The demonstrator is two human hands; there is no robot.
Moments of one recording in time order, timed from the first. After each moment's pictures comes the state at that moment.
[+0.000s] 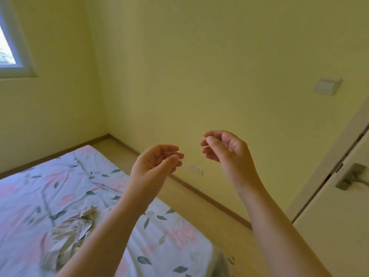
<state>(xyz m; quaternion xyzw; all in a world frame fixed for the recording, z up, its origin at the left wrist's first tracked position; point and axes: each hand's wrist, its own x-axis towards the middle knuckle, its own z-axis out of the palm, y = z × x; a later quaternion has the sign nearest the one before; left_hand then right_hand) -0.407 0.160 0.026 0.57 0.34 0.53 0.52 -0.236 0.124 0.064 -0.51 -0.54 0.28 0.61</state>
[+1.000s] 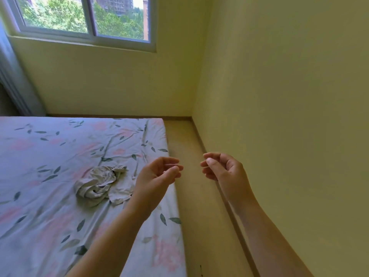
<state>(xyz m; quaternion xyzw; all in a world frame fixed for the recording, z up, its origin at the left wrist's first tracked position) -0.229 0.356 -0.055 0.34 0.61 0.63 0.34 -0.079 0.458 -0.048 -0.36 -0.65 0.54 0.38</state>
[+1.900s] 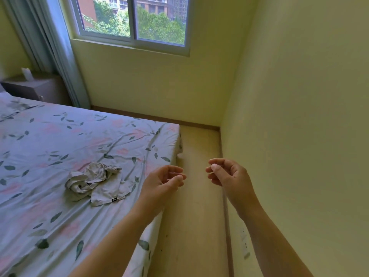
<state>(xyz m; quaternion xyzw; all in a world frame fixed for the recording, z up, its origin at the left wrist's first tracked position) -0.079 0.579 -0.076 0.27 0.69 0.62 0.26 0.040 0.722 -0.059 -0.29 -0.72 0.56 0.29</state>
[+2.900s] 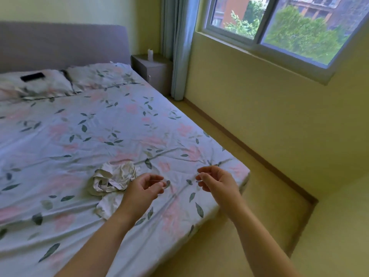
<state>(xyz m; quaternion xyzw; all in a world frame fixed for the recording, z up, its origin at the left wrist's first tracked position) -0.391 0.771 -0.161 -0.08 0.73 0.67 0.11 -0.386 0.982 -0.134 -0.12 -0.79 0.60 -0.03</state>
